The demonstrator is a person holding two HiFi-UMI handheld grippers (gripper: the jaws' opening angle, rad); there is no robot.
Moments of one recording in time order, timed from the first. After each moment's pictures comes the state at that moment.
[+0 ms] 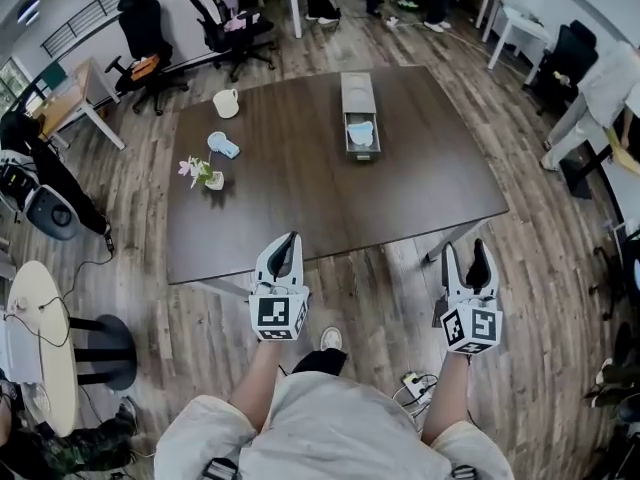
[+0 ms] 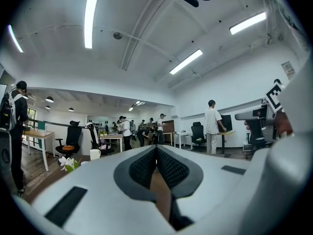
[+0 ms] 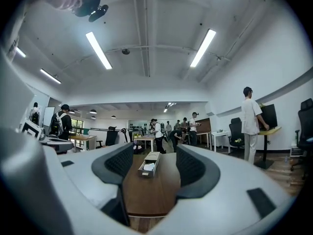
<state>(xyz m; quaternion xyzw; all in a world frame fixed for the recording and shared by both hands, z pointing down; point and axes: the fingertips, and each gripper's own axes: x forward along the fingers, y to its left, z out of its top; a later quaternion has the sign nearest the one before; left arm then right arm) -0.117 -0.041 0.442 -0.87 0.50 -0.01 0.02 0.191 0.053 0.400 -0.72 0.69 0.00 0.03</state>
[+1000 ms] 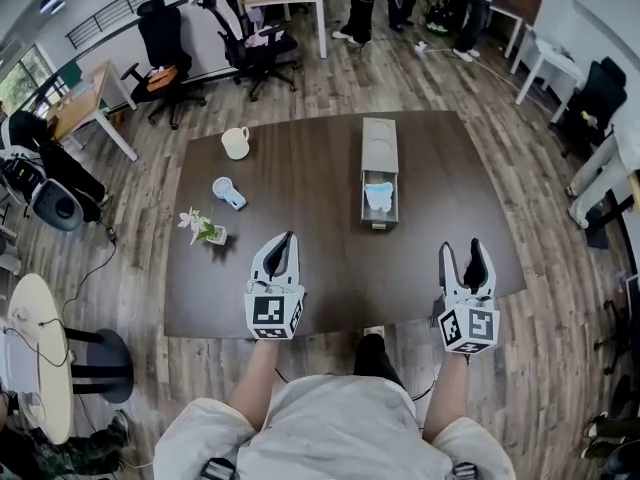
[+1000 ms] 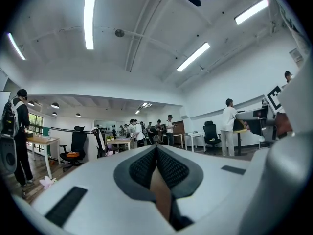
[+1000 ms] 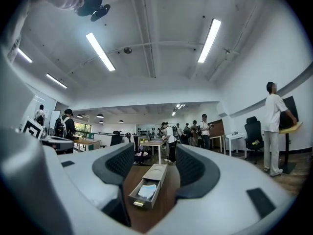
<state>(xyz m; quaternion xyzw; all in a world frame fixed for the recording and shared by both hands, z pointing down) -0.110 -0.245 0.427 -0.84 0.54 0.00 0.04 0.208 -0.179 0.389 -0.68 0.73 0.02 0.04</state>
